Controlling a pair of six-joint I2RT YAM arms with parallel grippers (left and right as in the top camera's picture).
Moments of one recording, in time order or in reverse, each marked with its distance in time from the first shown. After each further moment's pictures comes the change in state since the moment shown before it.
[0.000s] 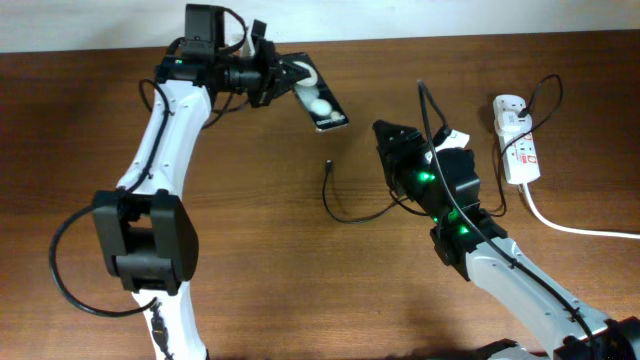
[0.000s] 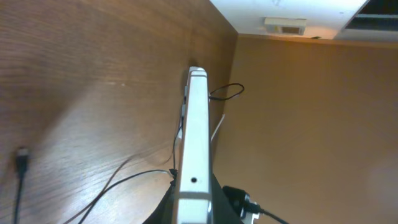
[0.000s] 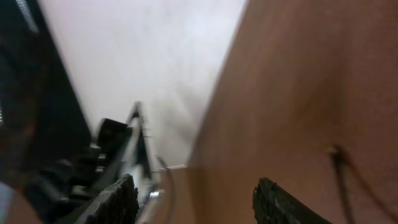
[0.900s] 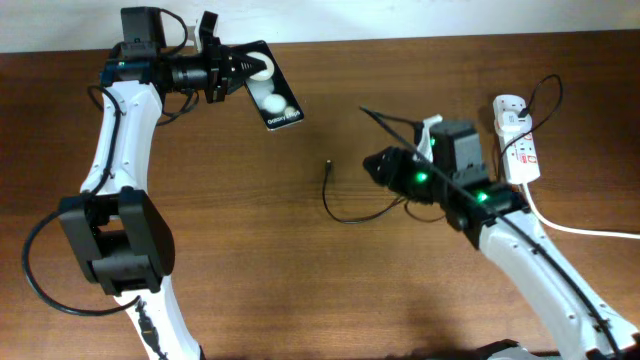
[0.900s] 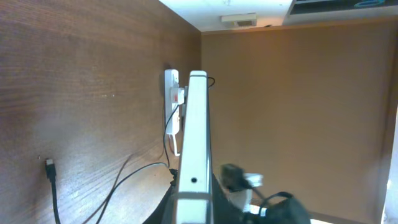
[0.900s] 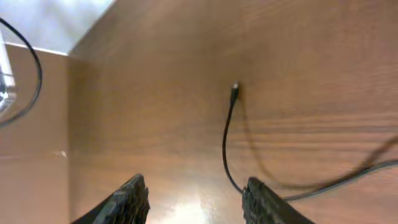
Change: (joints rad) left arm 0.175 0.000 0.000 -0.029 0.248 0.215; right arm -0.043 0.009 0.354 -0.823 -0.215 -0.699
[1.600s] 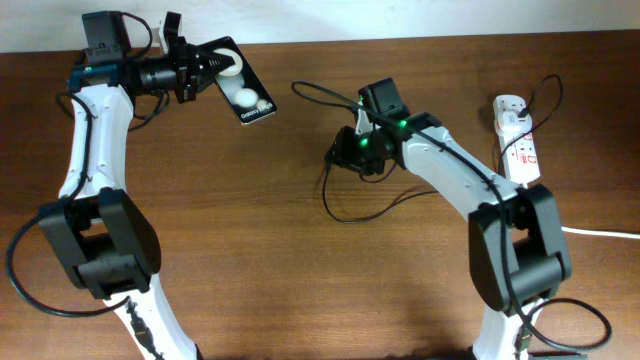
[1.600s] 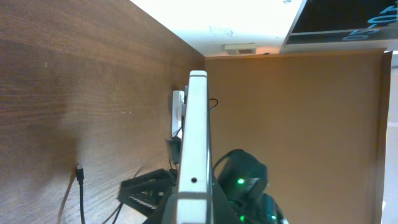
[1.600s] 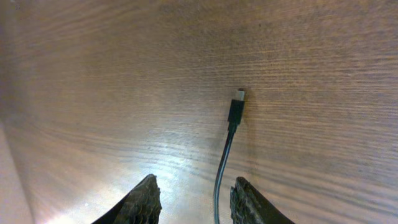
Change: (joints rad) left arm 0.106 0.000 0.000 -0.004 0.001 0.007; right arm 0.093 0.628 0.443 -0.152 -0.056 -0.102
